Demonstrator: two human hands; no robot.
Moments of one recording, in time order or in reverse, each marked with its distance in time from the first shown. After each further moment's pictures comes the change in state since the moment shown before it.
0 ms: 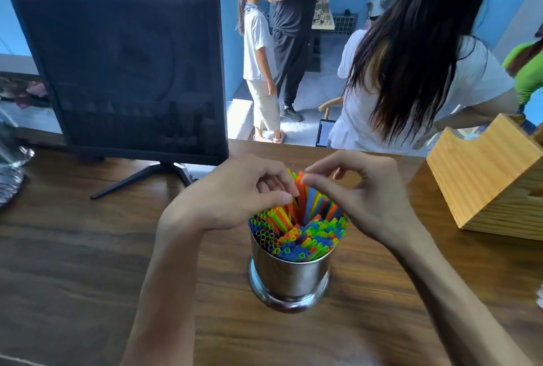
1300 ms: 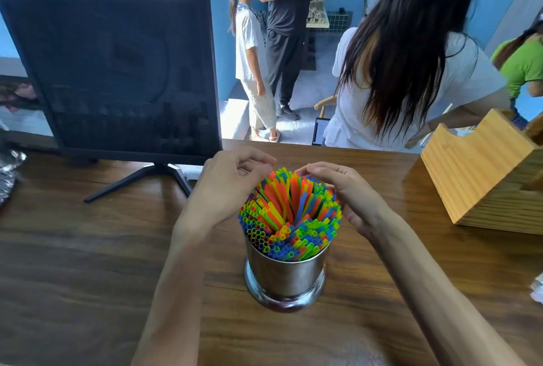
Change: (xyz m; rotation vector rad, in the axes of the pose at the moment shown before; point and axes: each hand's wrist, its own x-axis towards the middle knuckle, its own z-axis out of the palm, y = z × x) left_hand 0.020 -0.039 0.024 -0.143 0.413 -0.156; right_hand 0.006 0.049 0.021 0.631 -0.238 0.734
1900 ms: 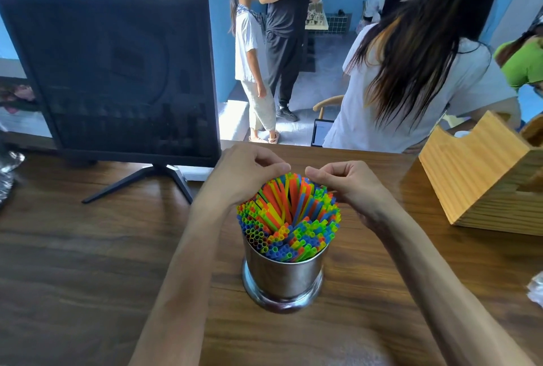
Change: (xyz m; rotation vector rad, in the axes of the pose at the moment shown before) left_hand 0.024 0.018 0.011 0.119 -0.128 -0.044; right_hand -0.002 -0.007 -0.012 -0.110 0.038 -0.092
